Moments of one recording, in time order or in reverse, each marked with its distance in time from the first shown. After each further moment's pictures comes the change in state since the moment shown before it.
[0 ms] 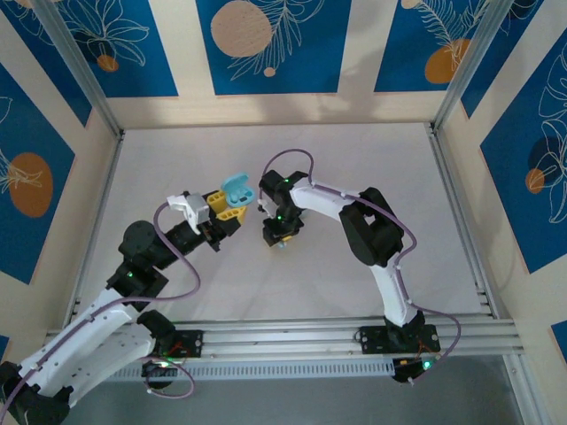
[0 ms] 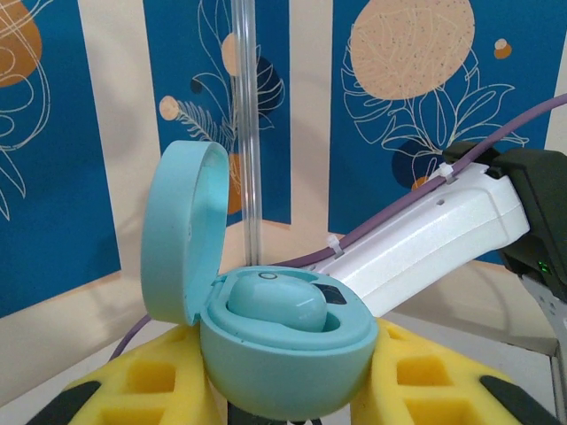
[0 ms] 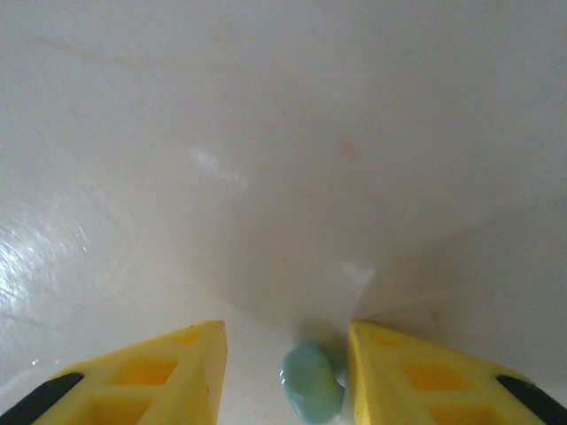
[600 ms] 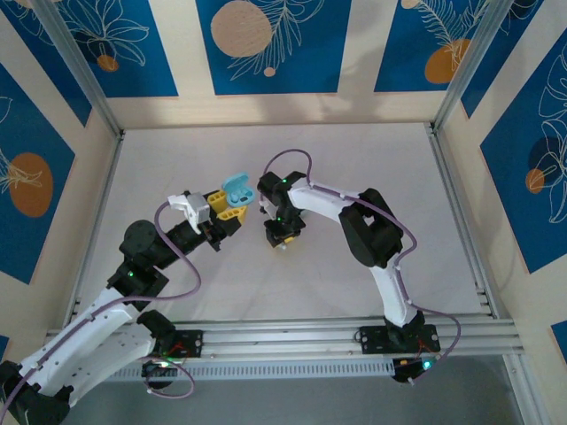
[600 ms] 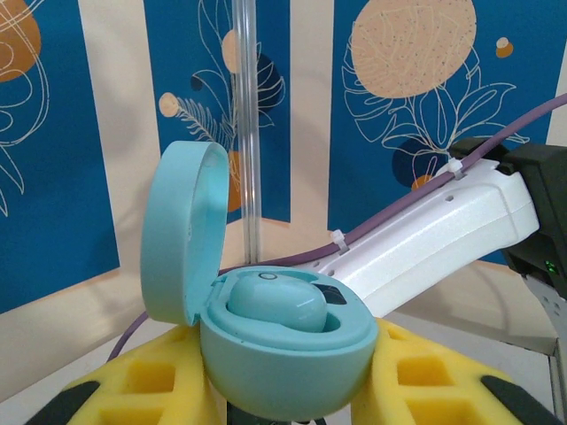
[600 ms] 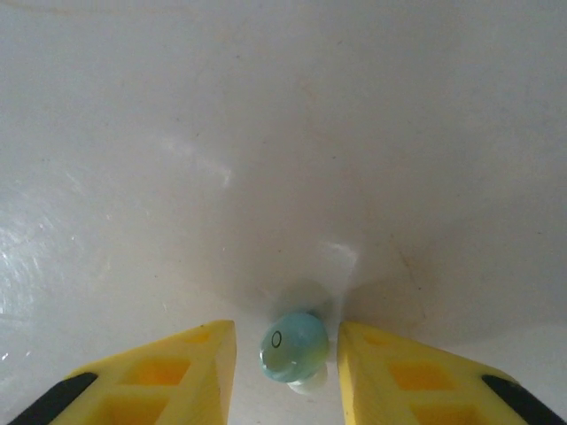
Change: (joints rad) left arm 0.000 0.003 0.000 0.000 0.000 -0.003; right arm 0.012 0.002 0.020 -0.056 0.075 0.052
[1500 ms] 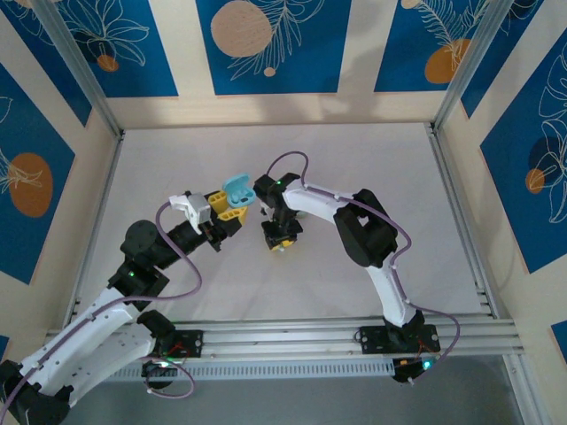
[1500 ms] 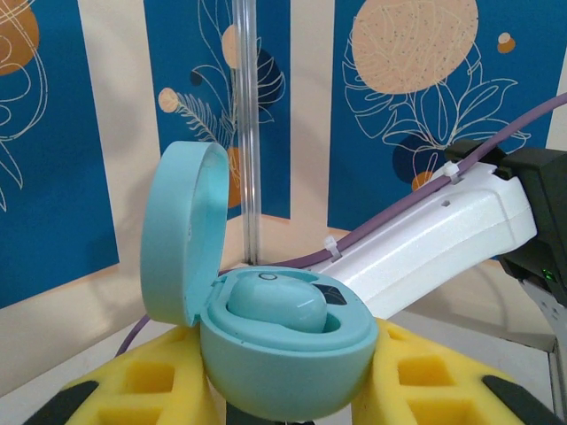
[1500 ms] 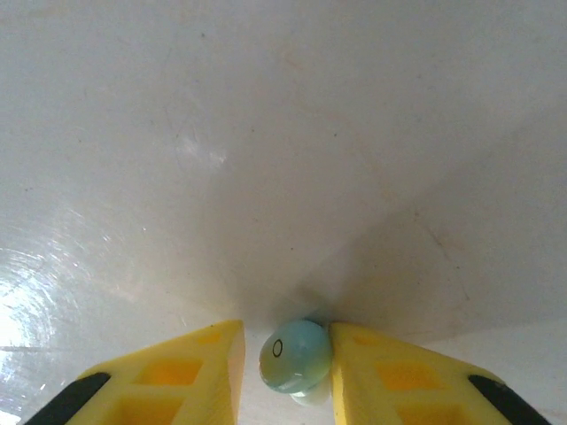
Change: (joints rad) left arm 0.000 0.002 -0.006 0.000 0.000 0.000; right arm 0.023 0.037 0.044 -0.050 -0.002 0.172
